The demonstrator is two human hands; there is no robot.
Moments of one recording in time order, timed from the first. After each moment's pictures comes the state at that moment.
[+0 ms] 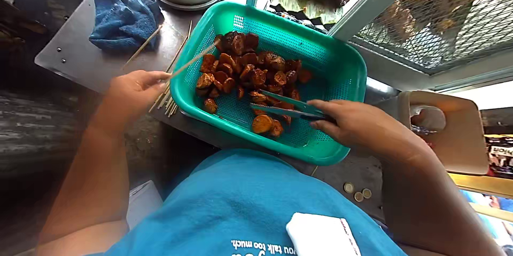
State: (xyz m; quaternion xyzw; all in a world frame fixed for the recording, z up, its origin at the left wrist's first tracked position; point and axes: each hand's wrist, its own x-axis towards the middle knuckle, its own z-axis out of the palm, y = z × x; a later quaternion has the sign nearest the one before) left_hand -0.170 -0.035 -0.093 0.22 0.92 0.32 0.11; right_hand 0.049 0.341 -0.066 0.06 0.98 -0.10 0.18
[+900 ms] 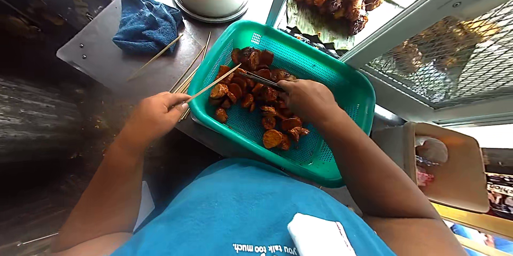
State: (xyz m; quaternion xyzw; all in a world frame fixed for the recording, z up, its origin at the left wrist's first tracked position) left_hand -0.141 -0.040 -0.099 0.25 0.91 0.31 0.10; right_hand -0.080 0.305 -0.099 0.03 0.99 -0.04 0.13
